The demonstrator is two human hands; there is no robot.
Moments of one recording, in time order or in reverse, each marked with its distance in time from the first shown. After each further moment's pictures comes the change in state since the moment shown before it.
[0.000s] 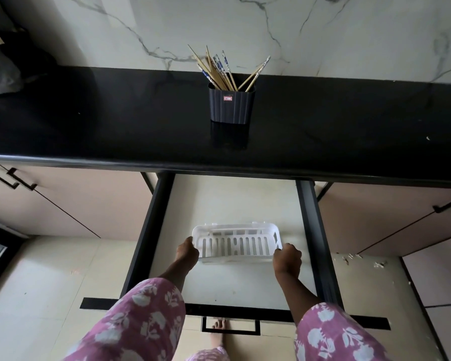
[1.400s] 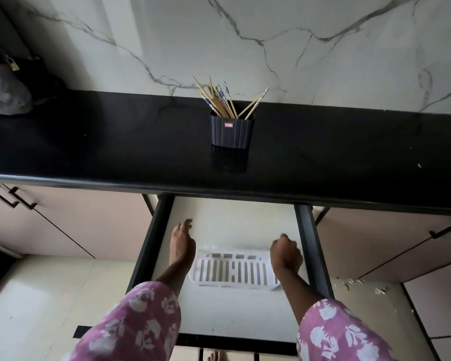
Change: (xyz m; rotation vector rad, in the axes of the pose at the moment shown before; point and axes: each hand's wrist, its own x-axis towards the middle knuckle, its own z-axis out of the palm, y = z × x) left_hand 0.013 0.053 -0.038 -0.121 0.371 0.362; right_hand 0.019 -0.064 -0.029 -0.294 0.150 -0.255
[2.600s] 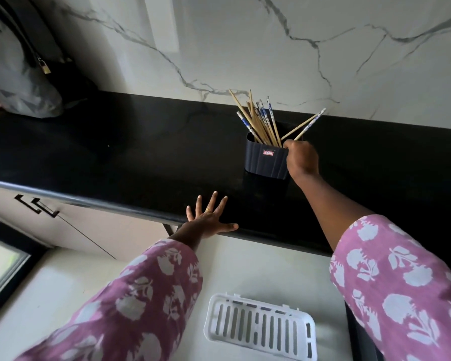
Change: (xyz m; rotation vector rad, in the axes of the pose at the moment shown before) left_hand 0.173 0.062 -0.016 0.601 -0.560 0.070; right_hand 0.207 -0.238 -0.108 -0.012 0.289 -0.716
